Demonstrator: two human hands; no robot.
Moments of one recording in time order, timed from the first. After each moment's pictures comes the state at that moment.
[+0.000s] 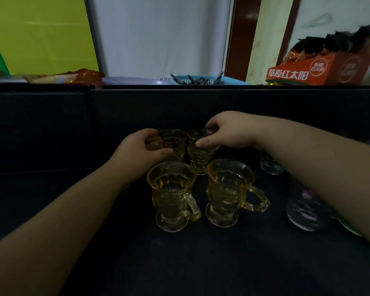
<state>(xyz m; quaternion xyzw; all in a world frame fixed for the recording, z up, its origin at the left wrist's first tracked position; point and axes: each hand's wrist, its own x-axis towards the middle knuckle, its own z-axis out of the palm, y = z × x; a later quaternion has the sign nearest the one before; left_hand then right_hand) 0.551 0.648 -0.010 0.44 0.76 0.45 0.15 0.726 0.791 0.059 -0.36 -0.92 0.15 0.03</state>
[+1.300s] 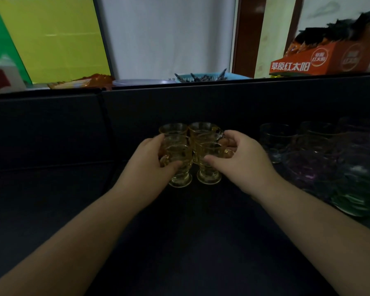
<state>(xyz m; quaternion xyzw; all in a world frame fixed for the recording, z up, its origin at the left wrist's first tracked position) 0.629 0.582 -0.004 0.53 0.74 0.40 0.05 0.783 0.711 -0.018 -0.35 -0.80 0.33 0.36</state>
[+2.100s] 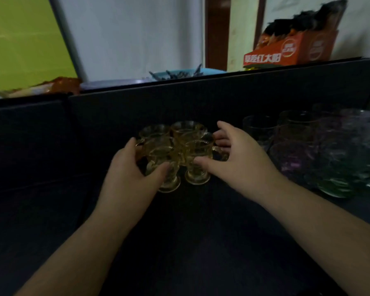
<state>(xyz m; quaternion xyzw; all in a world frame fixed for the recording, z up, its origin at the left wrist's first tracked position) 0.619 0.584 -0.022 0.47 0.76 0.44 0.06 0.796 0.703 -0.017 -0.35 -0.83 0.27 0.35</state>
